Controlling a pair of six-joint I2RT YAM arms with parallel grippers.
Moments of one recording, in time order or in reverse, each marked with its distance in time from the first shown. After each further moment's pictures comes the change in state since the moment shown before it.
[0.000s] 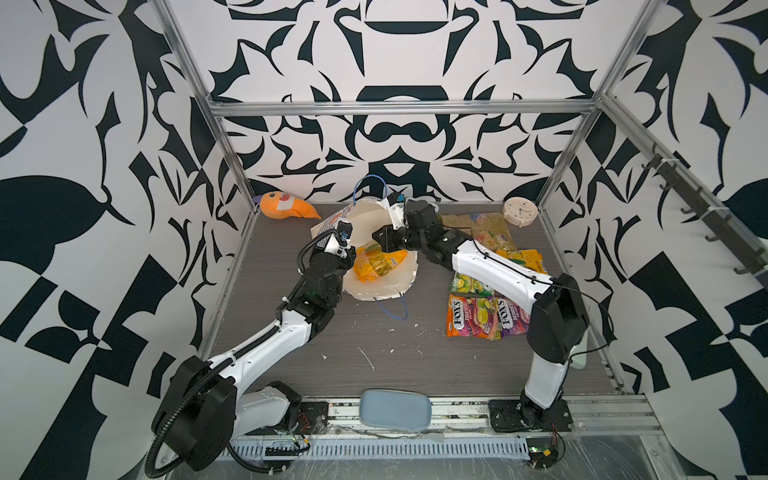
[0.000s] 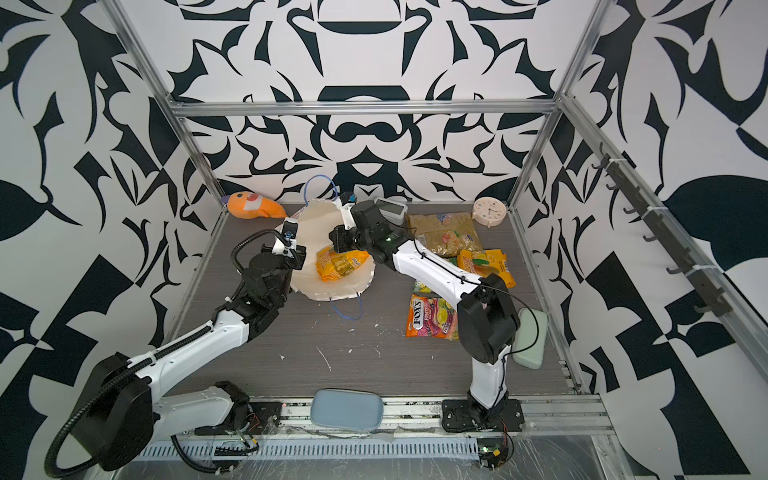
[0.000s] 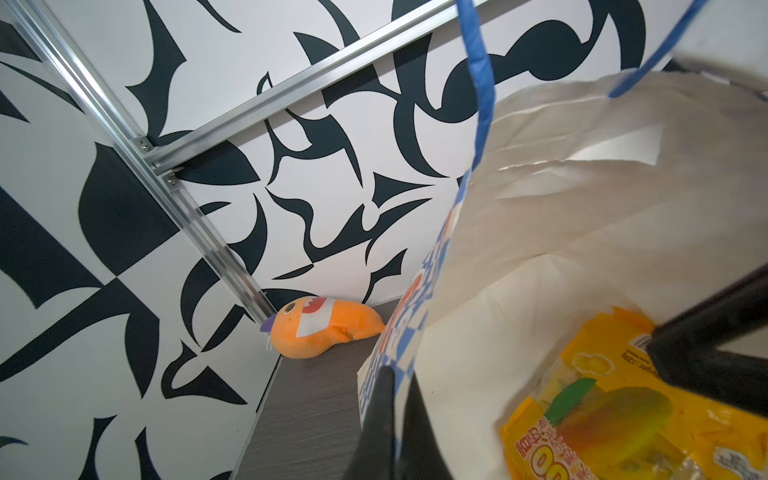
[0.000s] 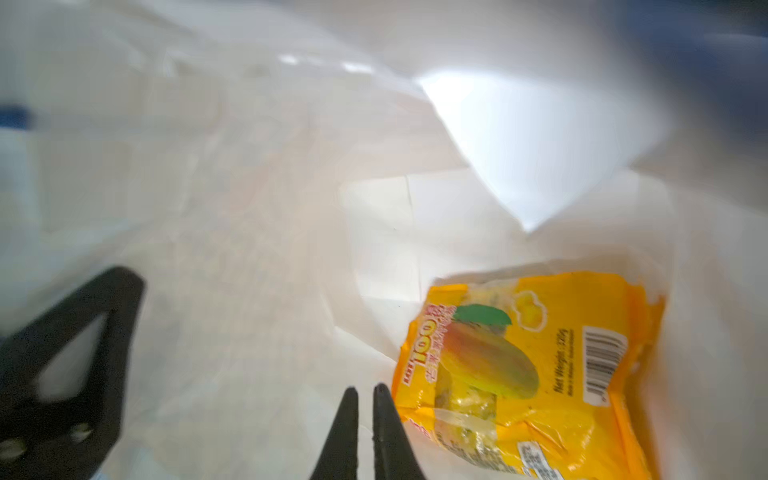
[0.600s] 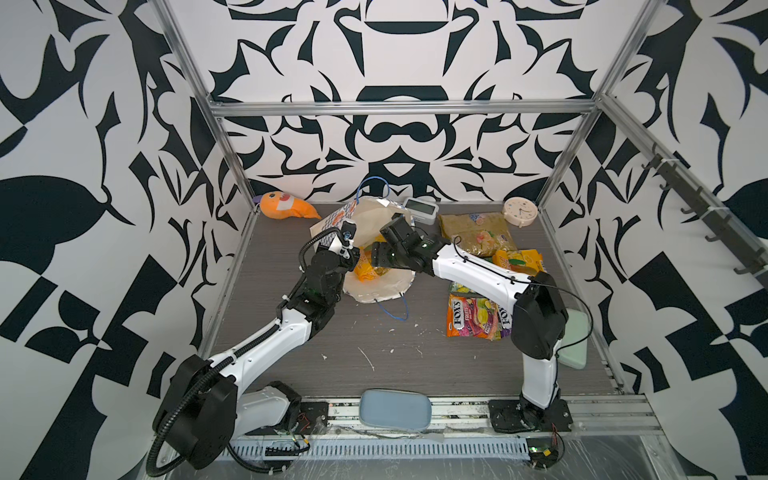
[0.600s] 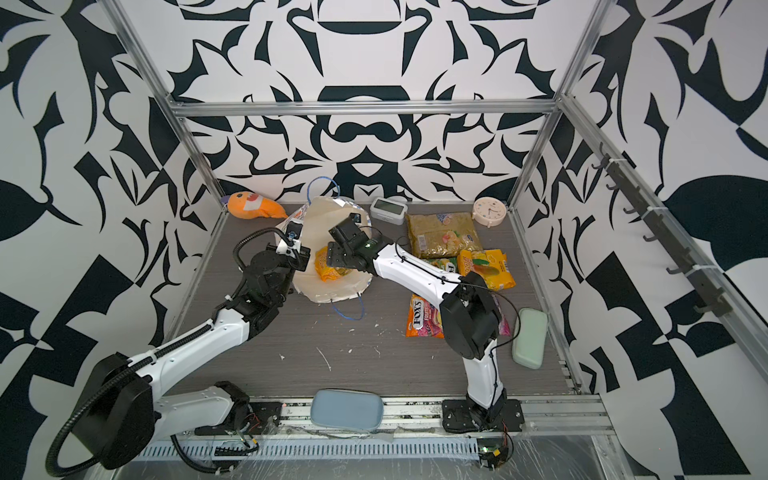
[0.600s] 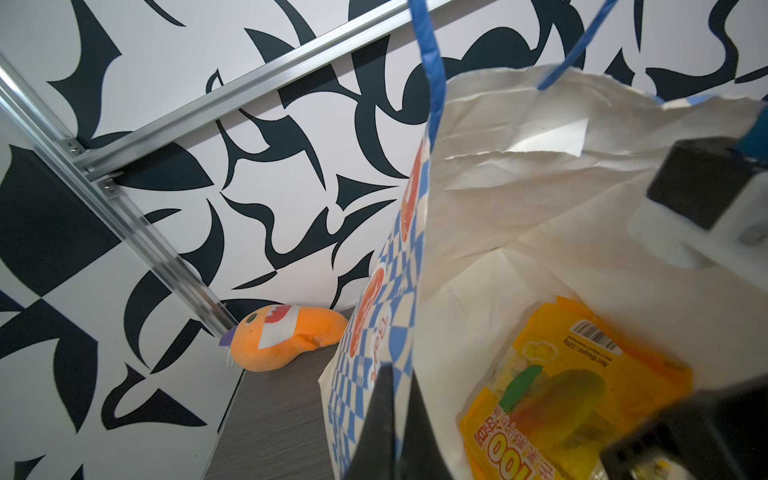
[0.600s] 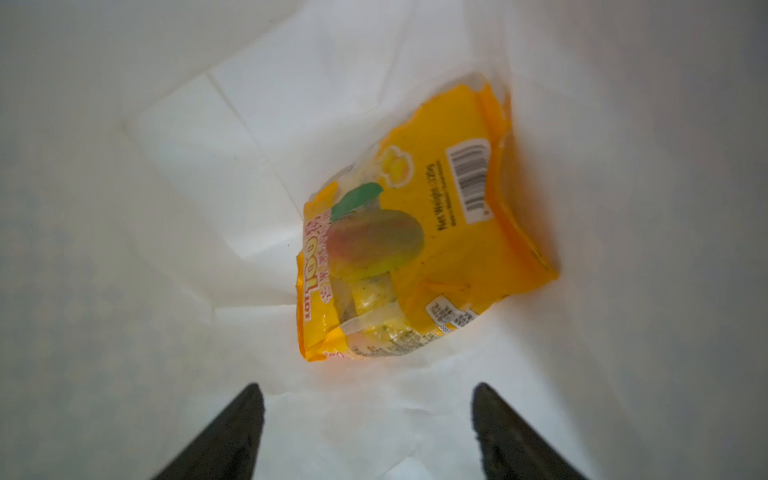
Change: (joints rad) left arm 0.000 0.008 0.015 -0.044 0.110 -0.036; right arm 0.070 0.097 0.066 -0.298 0.319 0.371
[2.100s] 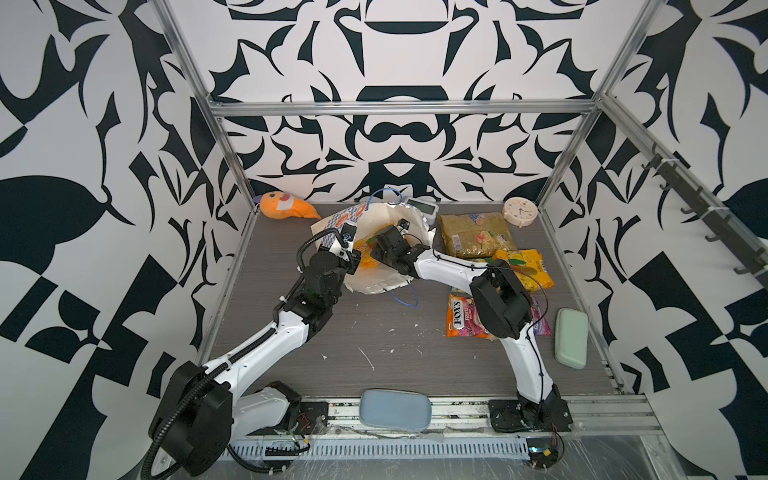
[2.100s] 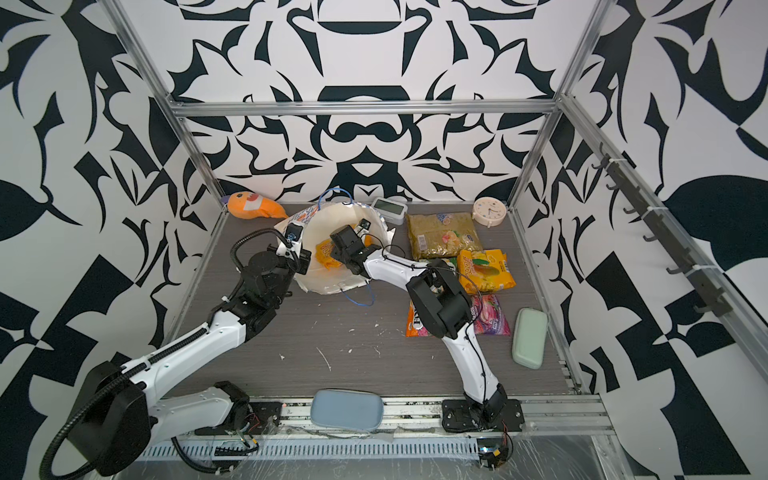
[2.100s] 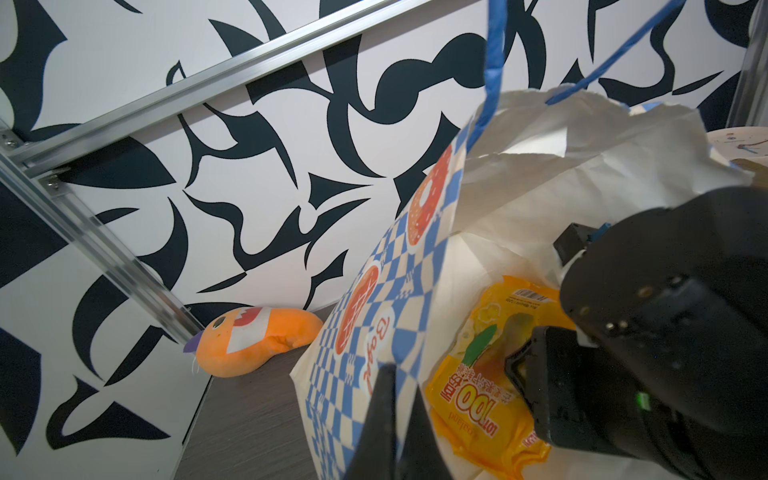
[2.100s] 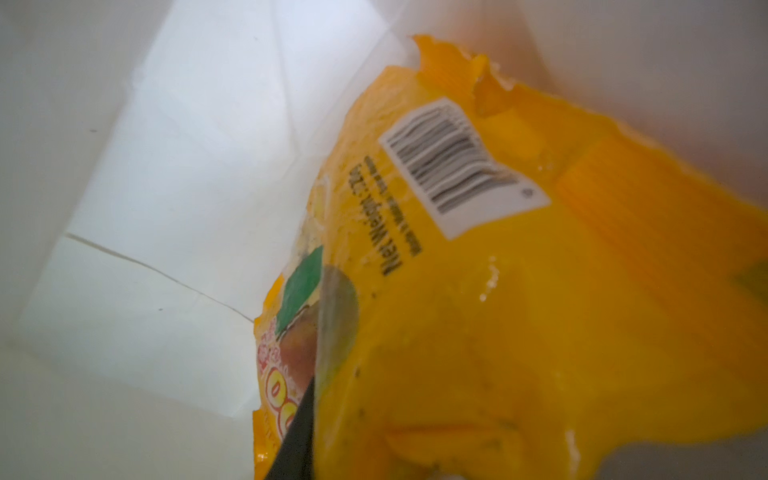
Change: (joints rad) left arm 0.001 -0.034 -0.003 -0.061 0.064 -0.041; right arm -0.046 0.225 -0.003 0.391 0.071 0.244
